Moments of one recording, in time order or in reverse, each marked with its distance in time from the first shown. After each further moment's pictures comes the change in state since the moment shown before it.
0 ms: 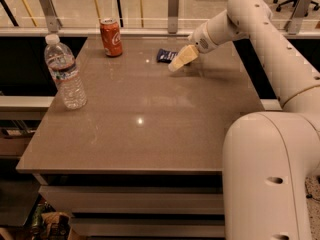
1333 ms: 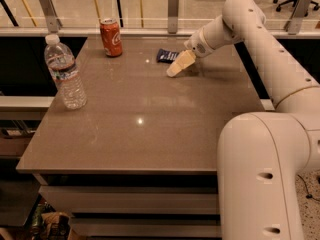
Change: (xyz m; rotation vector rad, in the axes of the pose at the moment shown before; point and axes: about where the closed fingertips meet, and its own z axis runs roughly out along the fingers) arm 0.010 0.009 0.020 -0.051 0.024 -0.004
